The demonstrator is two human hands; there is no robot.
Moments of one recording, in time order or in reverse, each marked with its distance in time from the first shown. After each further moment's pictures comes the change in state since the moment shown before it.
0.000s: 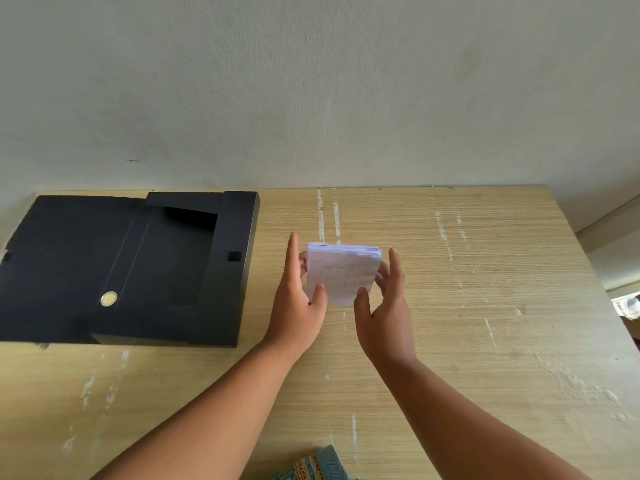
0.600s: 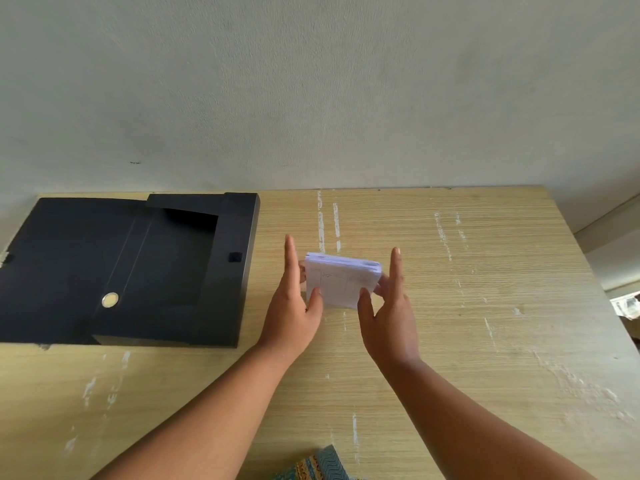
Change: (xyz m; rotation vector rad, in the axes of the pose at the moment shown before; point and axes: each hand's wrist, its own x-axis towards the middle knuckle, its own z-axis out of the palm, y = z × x) left_hand -0.004 -0.014 -0.006 0.201 -0.007 0.115; right_hand -0.003 0.004 -0.002 -0.141 0.058 -0.083
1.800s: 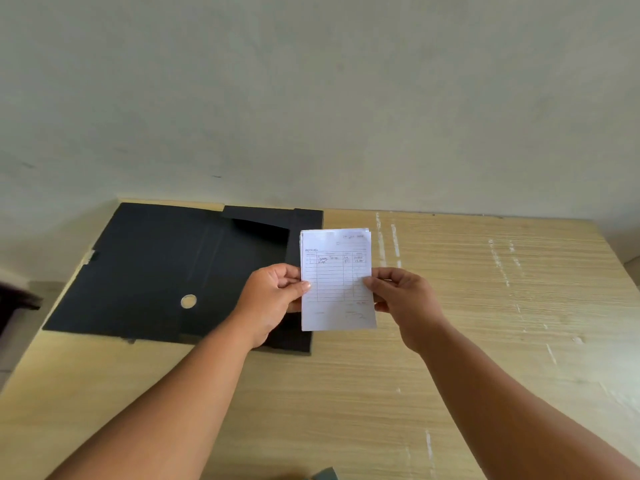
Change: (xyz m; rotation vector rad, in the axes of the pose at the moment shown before) left_hand 0.020 -0.045 -0.167 -0.497 -0.102 -0.407; right_hand 0.037 -0.103 0.046 0.545 -0.379 0.493
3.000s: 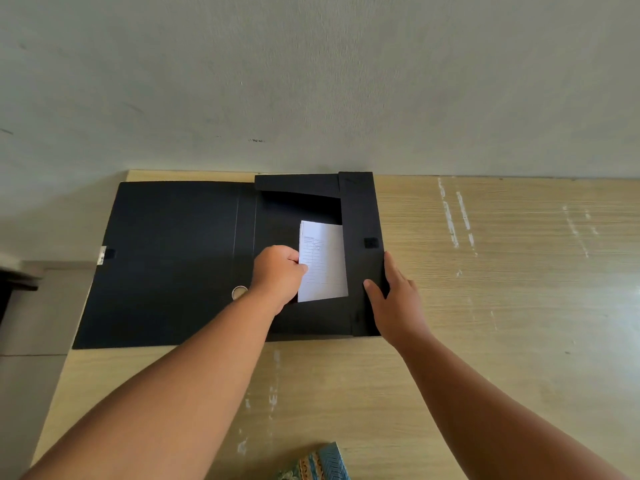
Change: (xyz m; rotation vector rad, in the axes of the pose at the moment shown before) left_hand 0.084 -0.044 -0.109 0.470 0.062 -0.188; right_hand 0.020 0.055 0.153 -0.736 0.148 0.012
